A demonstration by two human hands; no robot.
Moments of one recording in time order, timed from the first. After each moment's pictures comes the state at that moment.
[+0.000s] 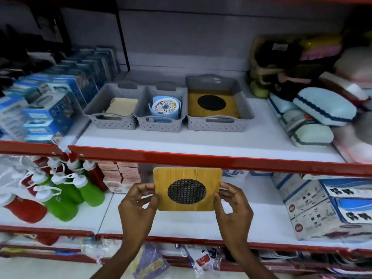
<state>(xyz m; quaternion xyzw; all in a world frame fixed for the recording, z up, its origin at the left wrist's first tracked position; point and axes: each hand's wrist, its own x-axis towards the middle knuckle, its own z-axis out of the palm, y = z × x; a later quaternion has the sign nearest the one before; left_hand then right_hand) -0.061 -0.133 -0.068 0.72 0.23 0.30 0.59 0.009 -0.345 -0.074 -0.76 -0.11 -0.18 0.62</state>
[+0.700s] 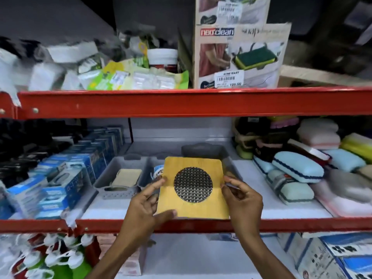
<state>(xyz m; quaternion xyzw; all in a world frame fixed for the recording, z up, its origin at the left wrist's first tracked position) 0.006 -0.099 0.084 0.68 0.00 0.16 0.72 0.098 -0.323 0.076 -0.65 -0.09 -0.21 0.72</state>
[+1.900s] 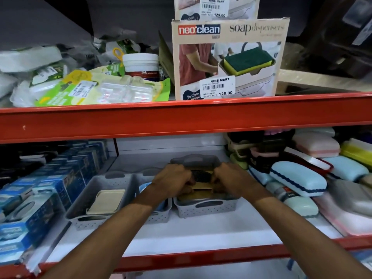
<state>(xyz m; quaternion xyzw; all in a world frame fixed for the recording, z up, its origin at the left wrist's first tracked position) 0.195 -0.121 0.146 0.98 -0.18 0.08 0.02 0.244 -0.334 0.145 -0.93 -0.35 -0.12 0.04</state>
